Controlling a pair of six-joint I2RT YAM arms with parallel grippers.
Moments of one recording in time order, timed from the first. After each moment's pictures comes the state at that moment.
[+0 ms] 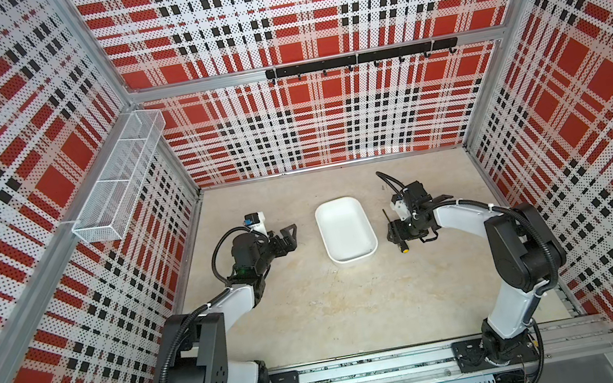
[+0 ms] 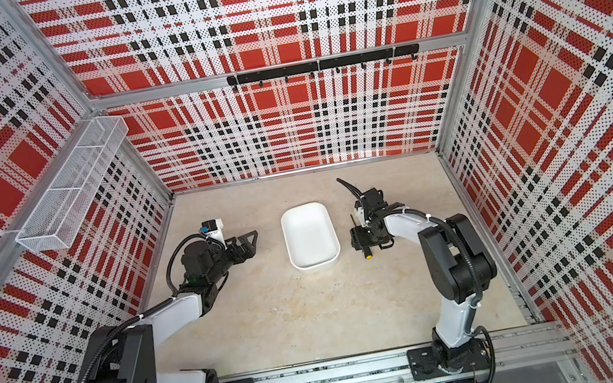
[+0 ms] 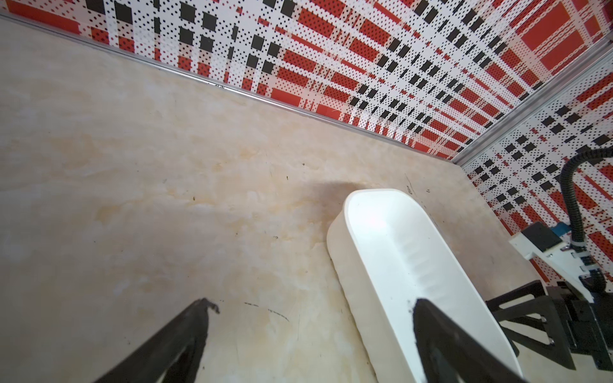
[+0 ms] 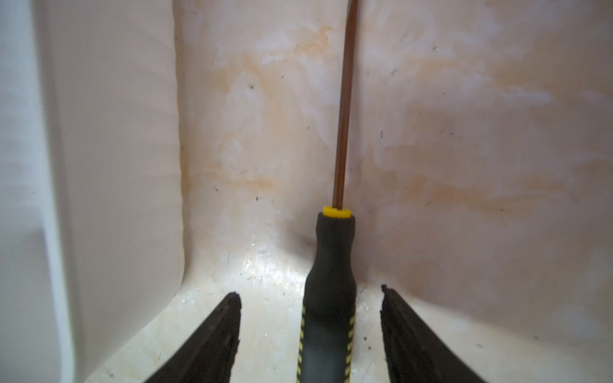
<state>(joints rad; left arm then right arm) -0.13 1.41 0.53 0.54 0.30 -0.36 0.30 1.78 1.10 -0.49 -0.19 0.23</state>
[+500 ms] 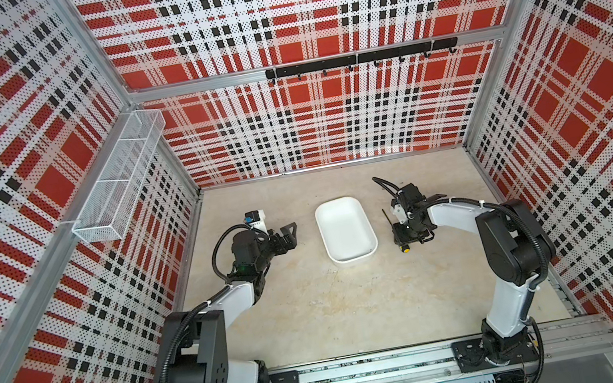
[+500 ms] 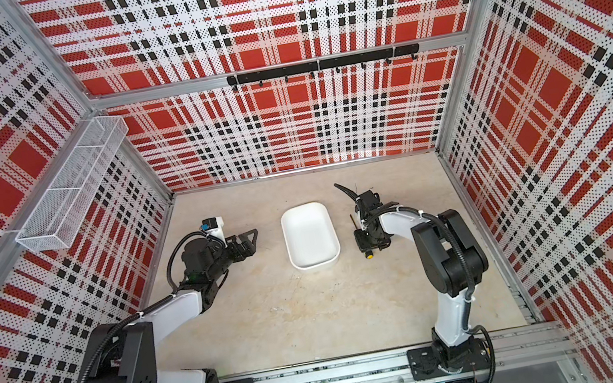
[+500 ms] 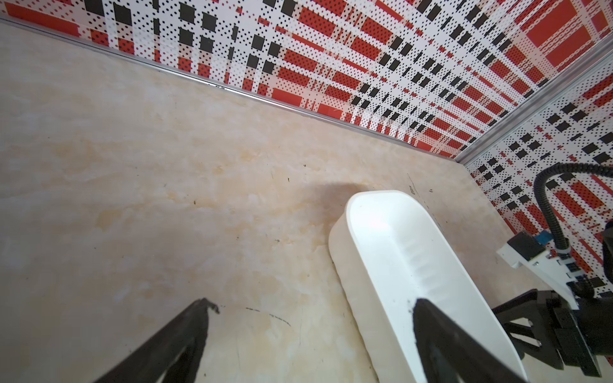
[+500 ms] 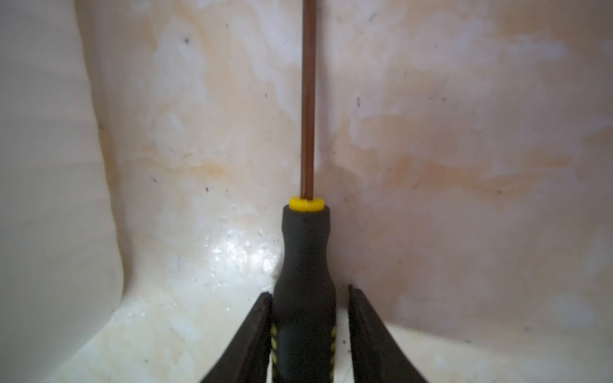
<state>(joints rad) -0.13 1.43 0.56 0.52 0.30 -0.35 0.31 1.84 1.13 -0.56 -0.11 0.23</state>
